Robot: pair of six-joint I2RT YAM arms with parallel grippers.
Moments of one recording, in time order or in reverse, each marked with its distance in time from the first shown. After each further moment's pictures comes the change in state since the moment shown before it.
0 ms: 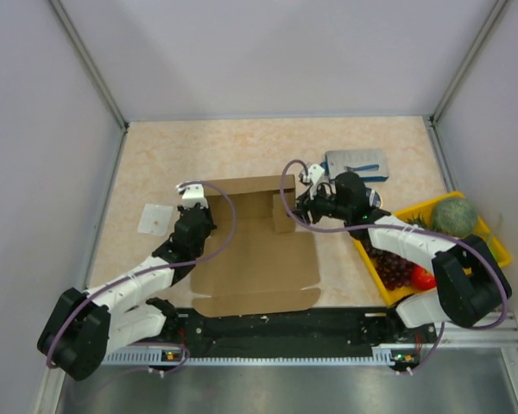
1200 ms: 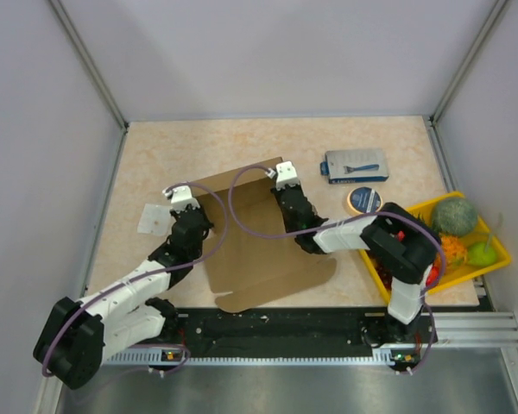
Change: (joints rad) left arm -0.006 -0.074 -0.006 -0.049 -0.070 -0.145; right arm 0.358 0.386 0.108 0.556 1.270 0.005
